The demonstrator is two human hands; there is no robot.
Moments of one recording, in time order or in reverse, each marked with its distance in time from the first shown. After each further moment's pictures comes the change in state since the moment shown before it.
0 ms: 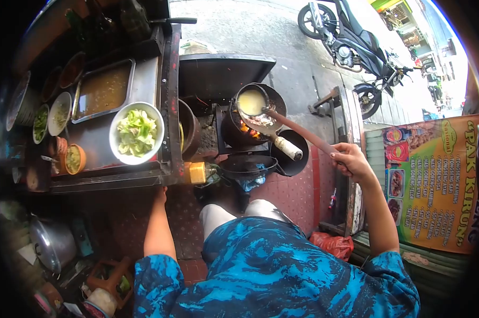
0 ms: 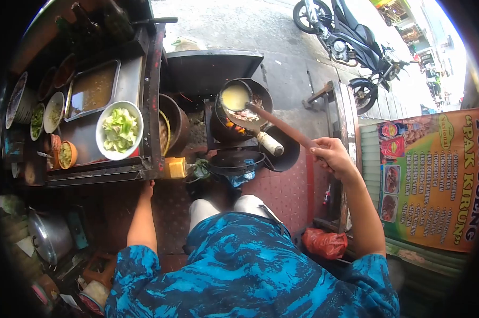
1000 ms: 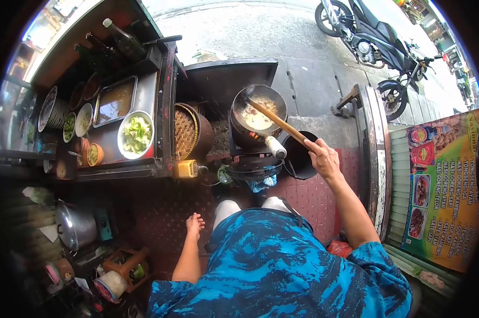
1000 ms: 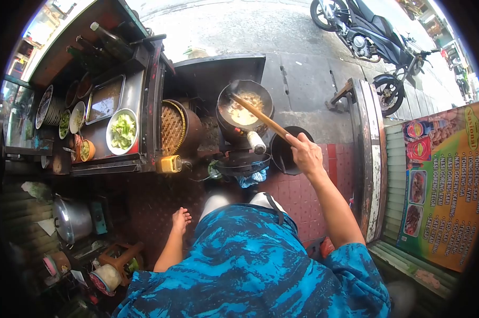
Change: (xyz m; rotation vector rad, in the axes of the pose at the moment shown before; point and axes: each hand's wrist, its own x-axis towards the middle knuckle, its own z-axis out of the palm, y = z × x) left_hand -0.231 0.045 0.153 0.308 0.369 -0.538; right_hand 0.083 0.115 -0.012 -0.884 0.386 -0.766
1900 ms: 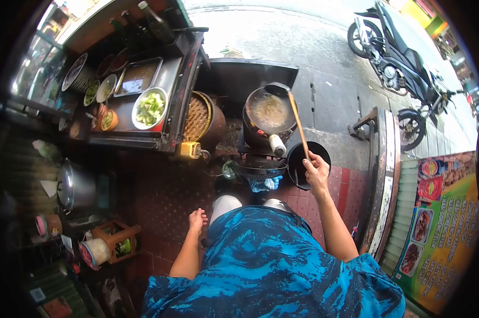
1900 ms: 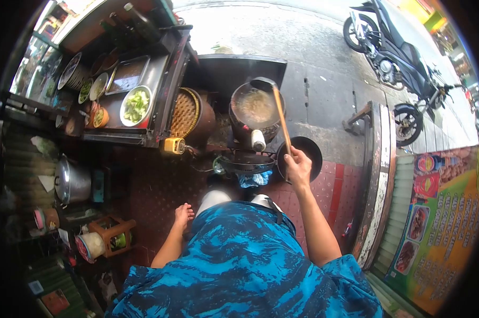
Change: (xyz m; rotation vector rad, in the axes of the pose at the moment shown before) left_hand -0.047 -0.049 0.040 0.019 0.099 0.069; right_hand -0.025 0.013 0.059 1.207 0.015 0.538
